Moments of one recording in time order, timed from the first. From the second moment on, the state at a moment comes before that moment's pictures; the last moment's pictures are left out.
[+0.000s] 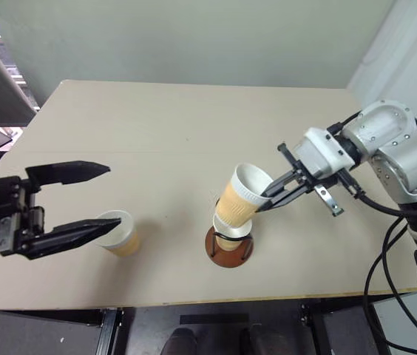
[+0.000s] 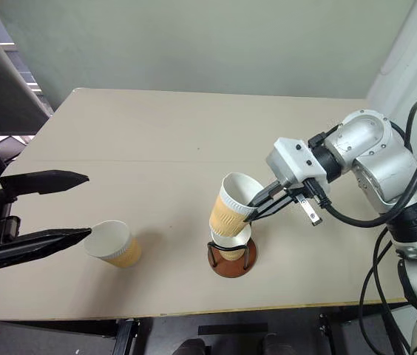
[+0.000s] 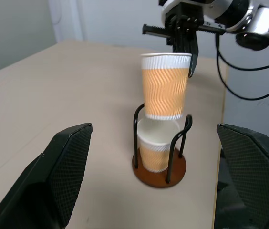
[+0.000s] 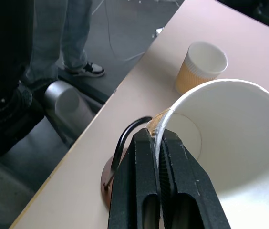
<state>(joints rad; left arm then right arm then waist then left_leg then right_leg) 0.06 1.12 0.95 -0.52 -1.14 0.83 -1.16 -1.02 -0.84 0.39 -0.09 0.54 0.29 1.61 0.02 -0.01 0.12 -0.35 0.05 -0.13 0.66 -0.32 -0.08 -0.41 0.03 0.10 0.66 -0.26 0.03</state>
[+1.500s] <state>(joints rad) 0.31 1.19 0.65 -0.46 -0.54 0.57 -1.28 -0.60 -1.03 -0.27 -0.11 0.78 0.64 1.53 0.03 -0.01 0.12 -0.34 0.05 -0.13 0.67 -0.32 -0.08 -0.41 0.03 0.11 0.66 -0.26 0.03</state>
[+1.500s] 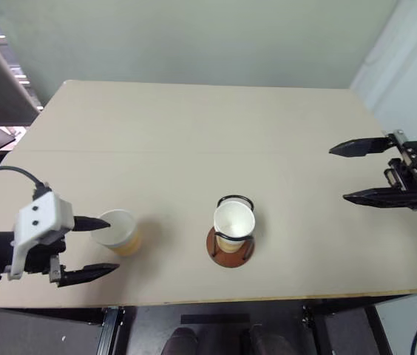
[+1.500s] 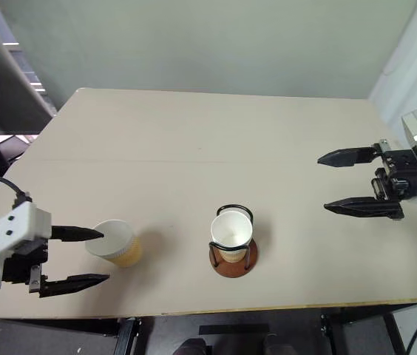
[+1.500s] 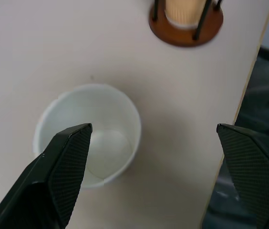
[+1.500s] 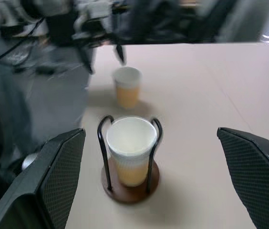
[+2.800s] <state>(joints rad) -0.50 1.13 0.11 -0.23 -0.55 0.48 -1.40 -0.46 -1.08 -0.55 -0.42 1.24 0.83 1.15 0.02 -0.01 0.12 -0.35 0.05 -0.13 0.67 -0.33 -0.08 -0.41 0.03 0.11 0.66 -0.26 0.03</state>
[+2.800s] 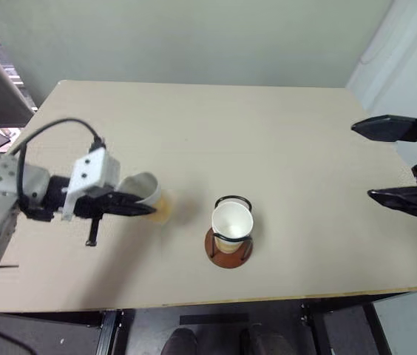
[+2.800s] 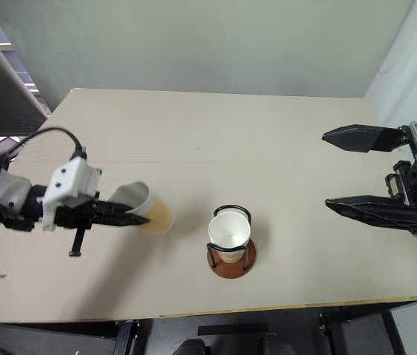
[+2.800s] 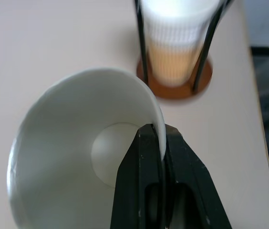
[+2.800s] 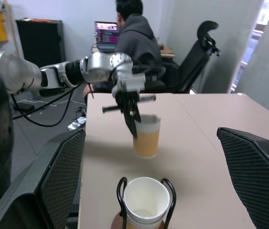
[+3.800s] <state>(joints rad) -0.98 0.84 -0.41 -0.08 -0.55 0.22 -1.57 -0.36 -1.11 -0.61 -0.51 1.23 0.81 1.07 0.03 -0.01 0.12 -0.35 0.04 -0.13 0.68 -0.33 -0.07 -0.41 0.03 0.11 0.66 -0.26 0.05</state>
